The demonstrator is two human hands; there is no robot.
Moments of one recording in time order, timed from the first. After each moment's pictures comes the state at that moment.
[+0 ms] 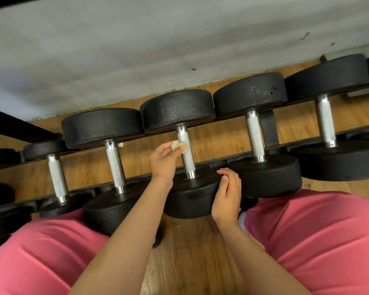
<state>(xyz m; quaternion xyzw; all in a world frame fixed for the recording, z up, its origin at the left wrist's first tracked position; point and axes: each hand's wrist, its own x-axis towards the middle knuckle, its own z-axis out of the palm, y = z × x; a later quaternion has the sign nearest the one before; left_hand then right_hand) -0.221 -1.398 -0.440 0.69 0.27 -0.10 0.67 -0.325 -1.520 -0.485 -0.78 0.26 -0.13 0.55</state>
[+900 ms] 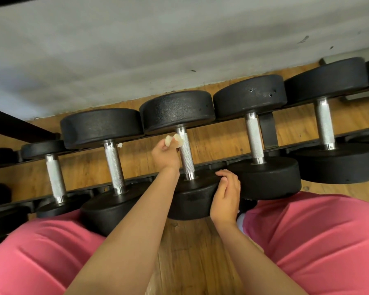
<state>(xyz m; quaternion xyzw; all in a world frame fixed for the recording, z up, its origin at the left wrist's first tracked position) -0.199 -1.419 -0.451 0.66 0.34 -0.03 0.67 -0.322 -1.517 -0.484 -0.79 0.26 -0.14 0.54</state>
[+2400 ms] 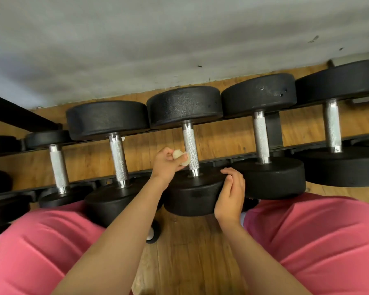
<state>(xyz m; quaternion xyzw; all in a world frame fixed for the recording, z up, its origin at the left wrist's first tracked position) -0.222 -1.376 -0.459 0.71 0.22 -0.20 0.63 -0.323 -1.519 -0.487 -0.78 0.26 -0.14 0.56</state>
